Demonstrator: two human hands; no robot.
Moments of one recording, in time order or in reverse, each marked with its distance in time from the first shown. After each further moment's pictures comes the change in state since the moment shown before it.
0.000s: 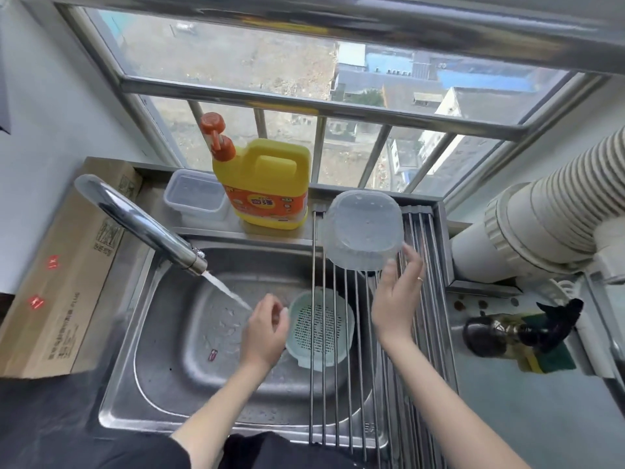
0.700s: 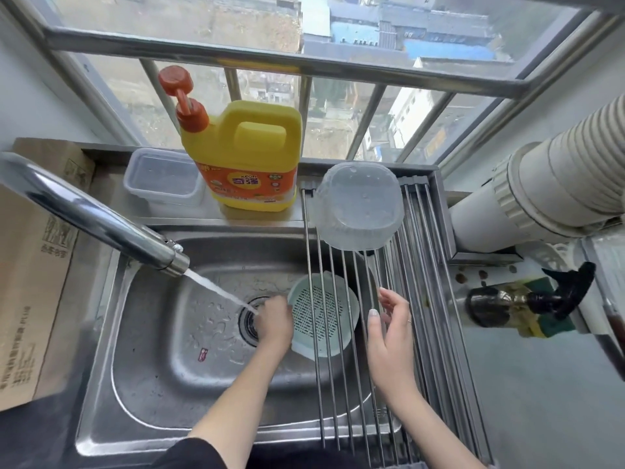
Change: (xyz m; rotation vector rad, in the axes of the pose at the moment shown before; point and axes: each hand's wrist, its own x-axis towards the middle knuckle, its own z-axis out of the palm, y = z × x) left_hand 0.039 -0.044 0.072 0.477 -0.296 -0.203; right_hand -0.090 0.033 -0.014 -0.059 -0.244 0.167
